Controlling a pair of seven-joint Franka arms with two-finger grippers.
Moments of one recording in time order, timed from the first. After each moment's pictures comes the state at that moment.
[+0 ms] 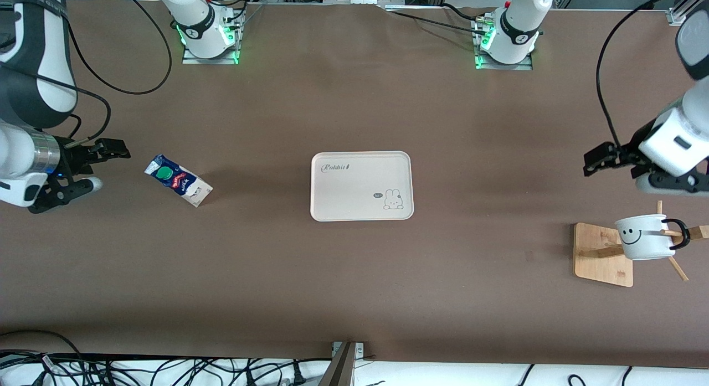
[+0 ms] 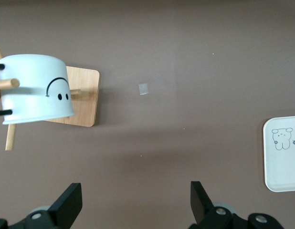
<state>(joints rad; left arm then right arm) -0.03 0.20 0.00 -1.52 0.00 1.74 0.01 0.06 0.36 -0.11 -1.46 0.03 1.51 -0.52</state>
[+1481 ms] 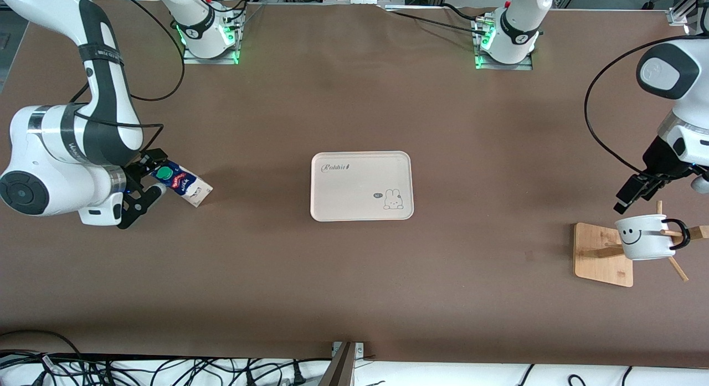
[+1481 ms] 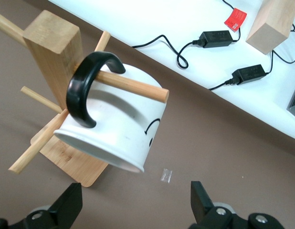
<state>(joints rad) 0.15 0.07 0.00 -2.14 -0.25 2.71 -0.17 0.15 0.51 -0.10 -1.46 0.03 1.53 -0.73</state>
